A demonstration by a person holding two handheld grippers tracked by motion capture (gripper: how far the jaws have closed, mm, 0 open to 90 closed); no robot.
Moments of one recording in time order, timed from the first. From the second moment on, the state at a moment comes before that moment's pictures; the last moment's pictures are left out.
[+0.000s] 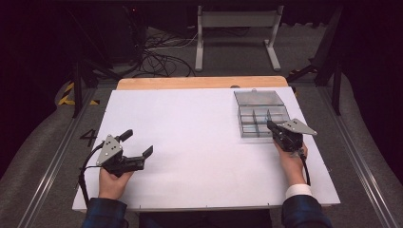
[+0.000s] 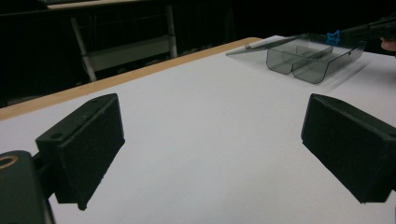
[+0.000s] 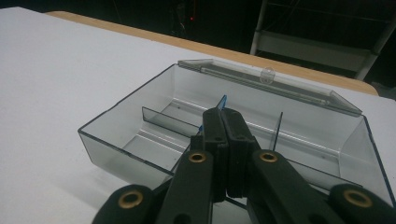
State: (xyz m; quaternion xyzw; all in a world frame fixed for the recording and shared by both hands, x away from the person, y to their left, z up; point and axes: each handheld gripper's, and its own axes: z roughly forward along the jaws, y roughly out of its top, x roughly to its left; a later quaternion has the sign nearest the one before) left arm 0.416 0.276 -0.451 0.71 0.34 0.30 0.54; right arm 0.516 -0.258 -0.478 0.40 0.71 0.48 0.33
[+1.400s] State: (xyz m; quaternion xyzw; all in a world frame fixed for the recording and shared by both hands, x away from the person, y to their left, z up) left arm 0.416 0.277 -0.450 0.71 0.34 0.30 0.54; right arm 0.520 -0.255 -0.484 0.41 0.72 0.47 0.31
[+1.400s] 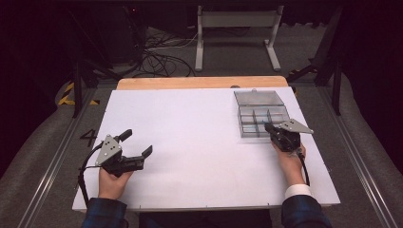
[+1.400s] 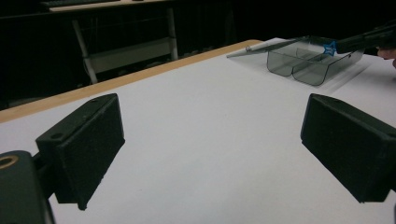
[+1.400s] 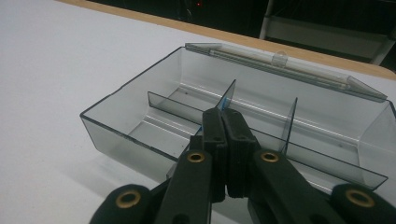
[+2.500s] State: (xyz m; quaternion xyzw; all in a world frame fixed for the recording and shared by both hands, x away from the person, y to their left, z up) left arm 0.416 0.276 -0.450 0.71 0.34 0.30 0.54; right arm 0.520 -0.254 -0.483 0.40 0.72 0.48 0.30
